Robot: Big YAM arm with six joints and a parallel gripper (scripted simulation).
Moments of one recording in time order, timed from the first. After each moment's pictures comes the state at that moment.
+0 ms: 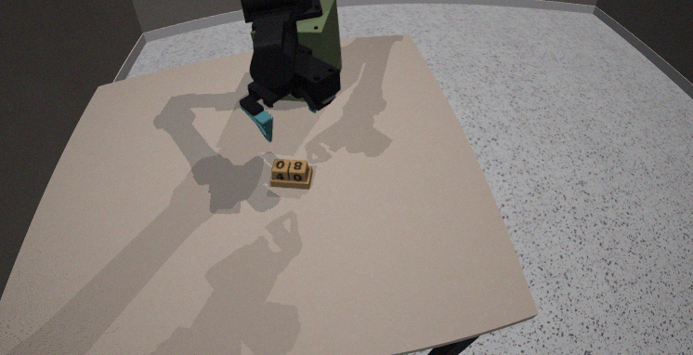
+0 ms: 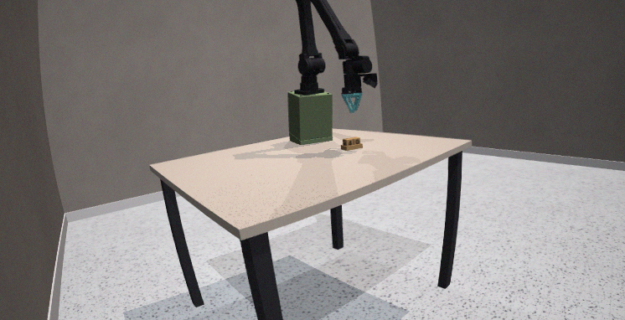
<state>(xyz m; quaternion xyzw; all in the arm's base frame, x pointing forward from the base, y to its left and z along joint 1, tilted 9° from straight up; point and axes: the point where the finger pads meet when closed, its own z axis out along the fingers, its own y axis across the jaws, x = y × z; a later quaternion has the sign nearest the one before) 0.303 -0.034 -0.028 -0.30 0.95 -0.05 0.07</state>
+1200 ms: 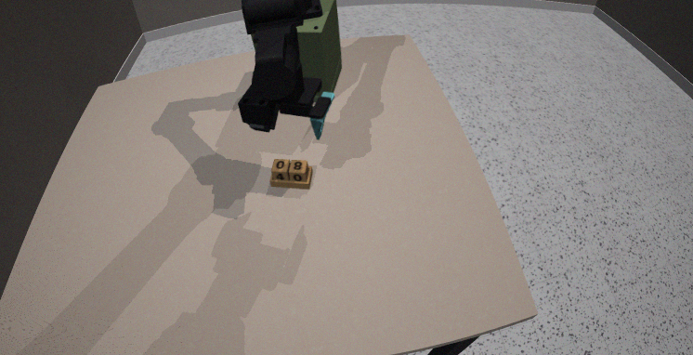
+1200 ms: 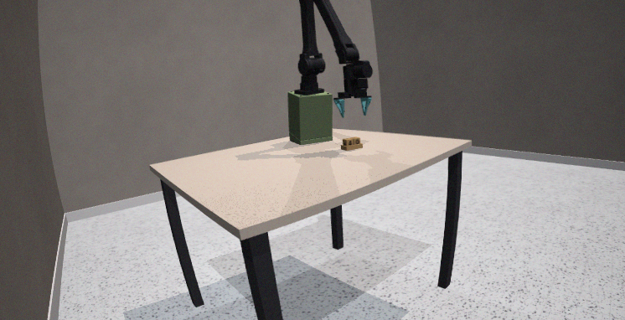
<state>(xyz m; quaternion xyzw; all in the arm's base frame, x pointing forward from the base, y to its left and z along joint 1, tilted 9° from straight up) 0.305 -0.035 -0.047 0.21 0.97 -0.01 0.08</state>
